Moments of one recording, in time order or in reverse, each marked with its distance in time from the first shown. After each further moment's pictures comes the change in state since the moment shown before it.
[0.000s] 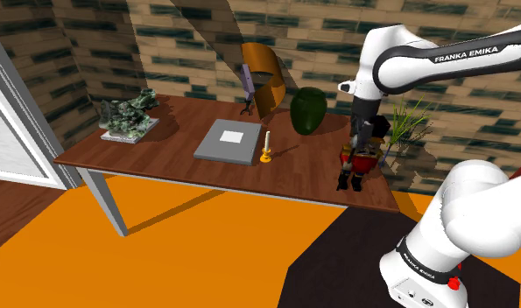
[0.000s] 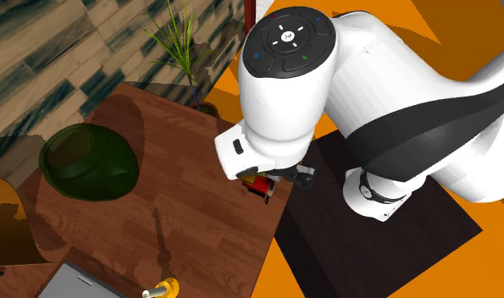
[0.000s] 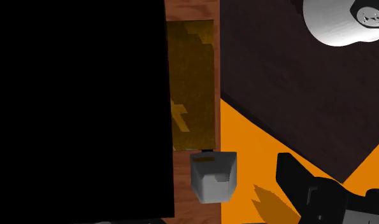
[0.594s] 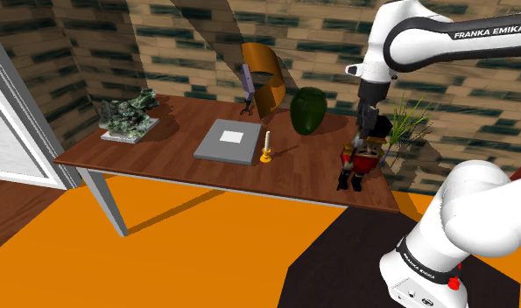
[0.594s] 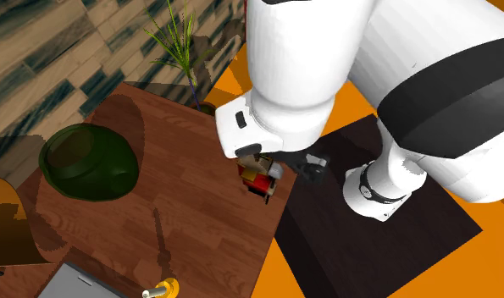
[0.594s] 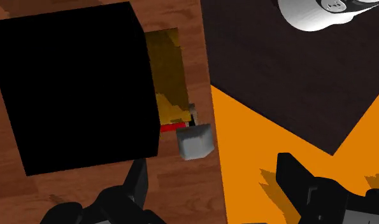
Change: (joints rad) arm -0.018 -0.052 0.055 0.087 0.051 -0.129 0.091
